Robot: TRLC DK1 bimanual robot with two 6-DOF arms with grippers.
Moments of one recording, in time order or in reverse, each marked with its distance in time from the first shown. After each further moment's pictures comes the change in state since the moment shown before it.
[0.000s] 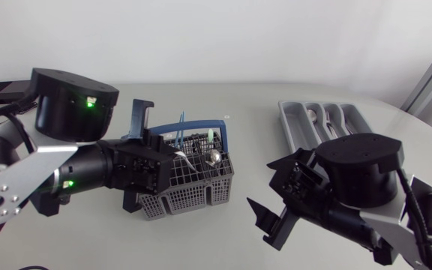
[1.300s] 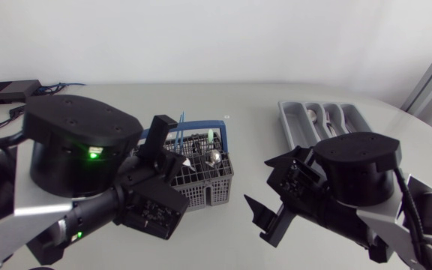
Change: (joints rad) left arm -0.275 -0.047 -0.008 -0.027 -0.348 0.179; right arm 0.000 0.018 0.000 0.045 0.000 0.000
